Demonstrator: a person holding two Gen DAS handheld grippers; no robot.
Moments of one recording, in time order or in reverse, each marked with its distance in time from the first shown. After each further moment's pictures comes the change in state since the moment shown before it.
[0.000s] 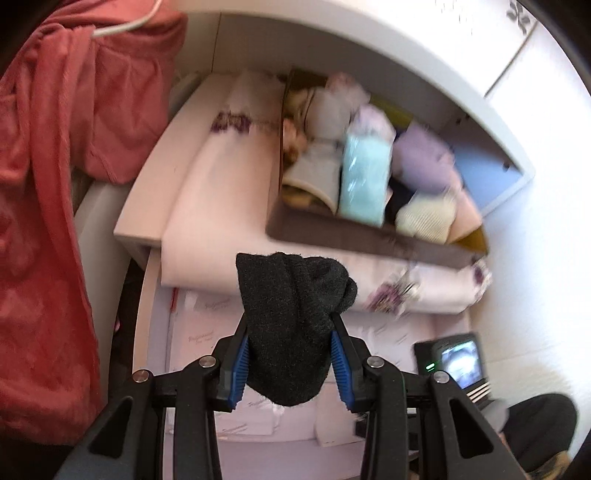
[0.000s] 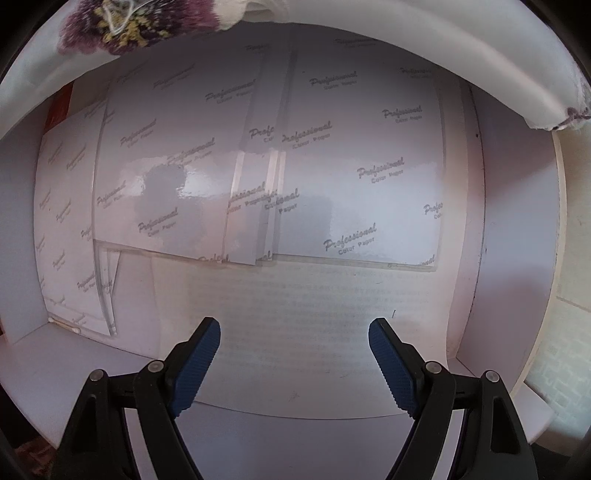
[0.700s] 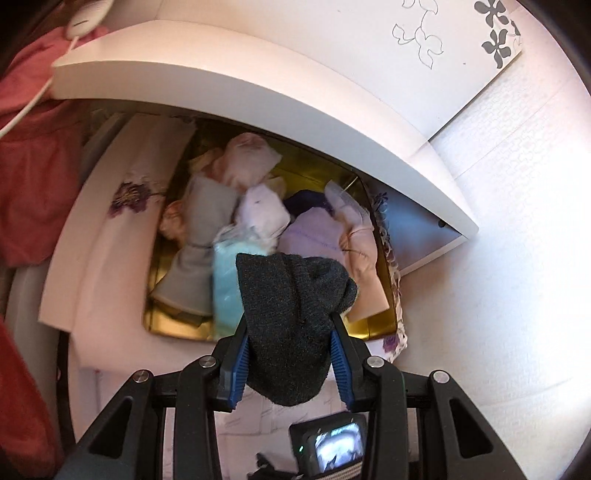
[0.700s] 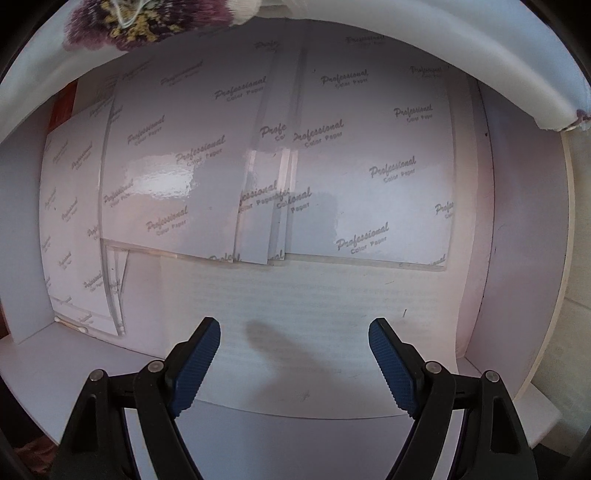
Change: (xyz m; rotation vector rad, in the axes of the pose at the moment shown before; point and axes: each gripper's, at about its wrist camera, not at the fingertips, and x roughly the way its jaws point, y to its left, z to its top) left arm 0.002 -0.073 0.088 -0.008 -0.028 -0.205; right arm 0.003 0.004 0.004 0.001 0.010 0.028
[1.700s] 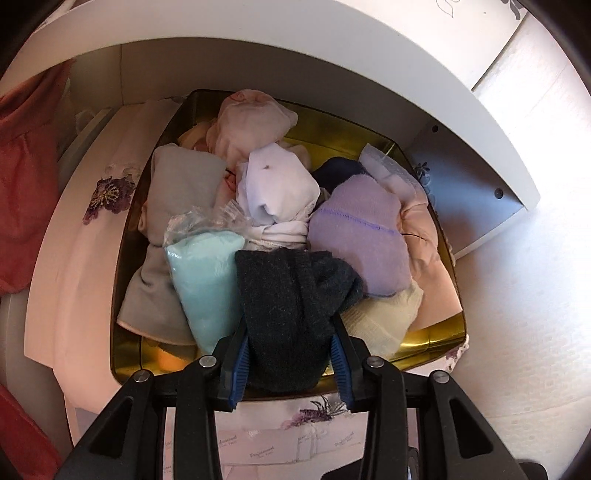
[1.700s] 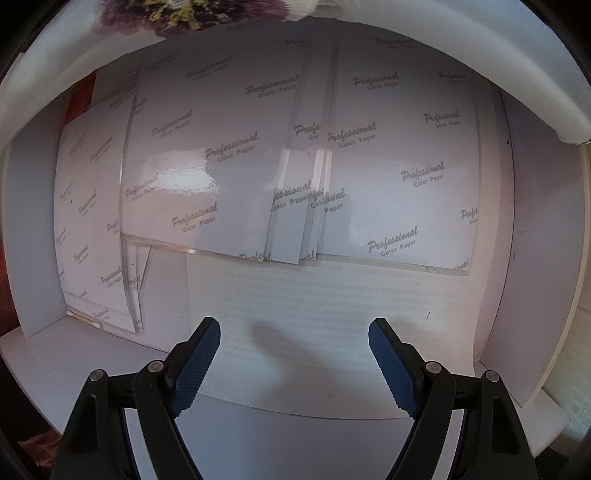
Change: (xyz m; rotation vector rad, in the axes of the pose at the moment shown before) left arm 0.071 0.002 -0.008 0.078 0.043 0.128; right arm 0.002 0.019 -0.001 -0.027 0.004 0.044
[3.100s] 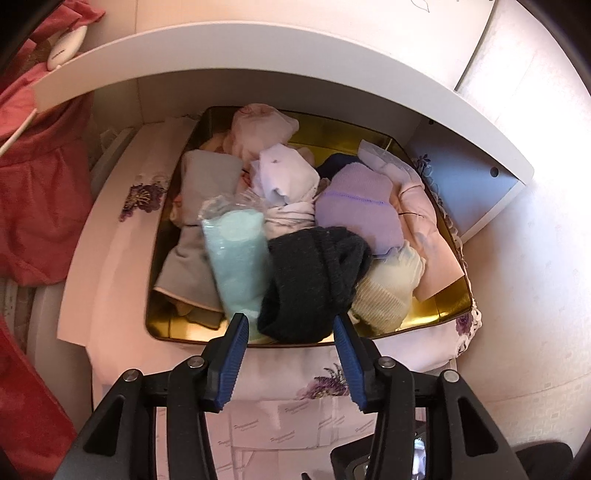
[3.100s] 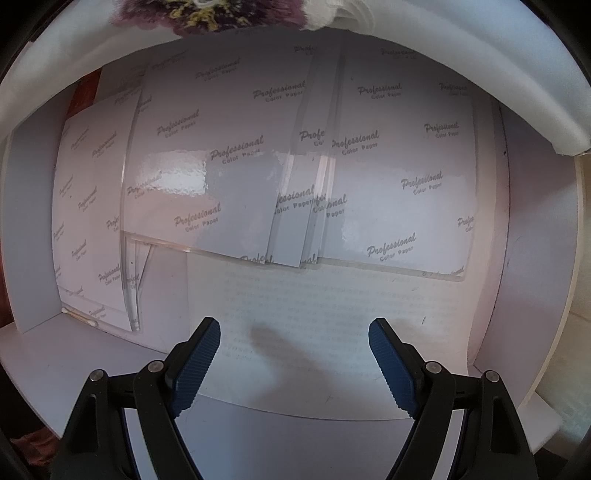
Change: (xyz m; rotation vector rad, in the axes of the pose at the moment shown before) left arm -0.031 -0.009 -0.029 0.058 -0.054 0.114; right arm -0.005 0.009 -0.003 -0.033 -0.024 -0.032
